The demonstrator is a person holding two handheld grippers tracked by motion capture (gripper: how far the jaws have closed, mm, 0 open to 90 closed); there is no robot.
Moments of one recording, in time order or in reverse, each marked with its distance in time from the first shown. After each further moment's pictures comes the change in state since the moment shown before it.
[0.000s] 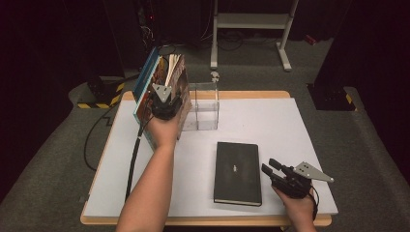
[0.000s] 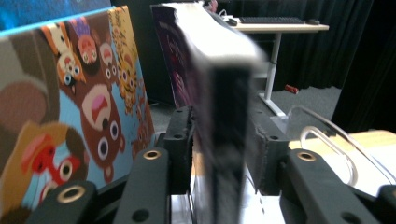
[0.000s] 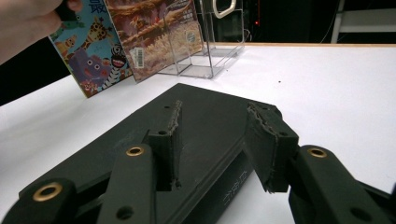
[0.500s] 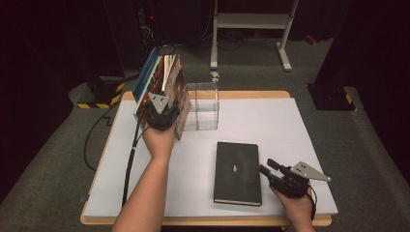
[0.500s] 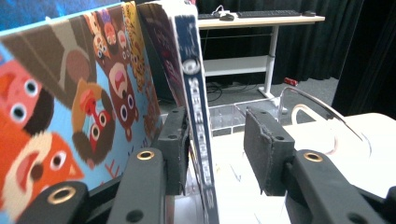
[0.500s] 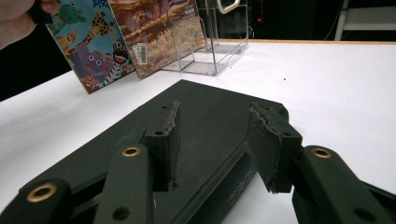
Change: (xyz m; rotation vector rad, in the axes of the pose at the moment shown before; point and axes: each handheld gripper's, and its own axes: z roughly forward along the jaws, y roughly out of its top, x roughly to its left) left arm 0.001 -0.010 -0.032 0.010 -0.005 0.027; right arm 0.003 -0.001 0.004 0.013 0.007 -0.009
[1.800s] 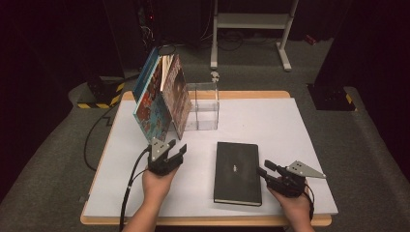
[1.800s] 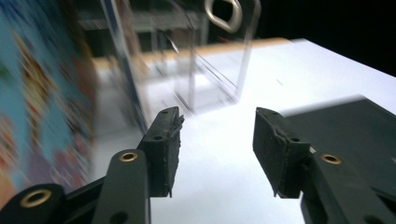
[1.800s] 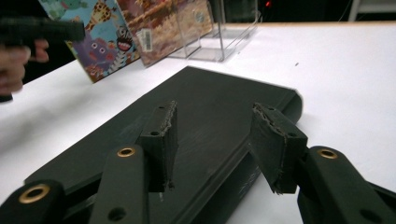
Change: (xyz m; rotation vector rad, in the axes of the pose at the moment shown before) left arm -0.011 -0.108 -0.071 0.175 -0.332 -0.031; right arm 0.000 -0.002 0.008 0.058 0.030 0.018
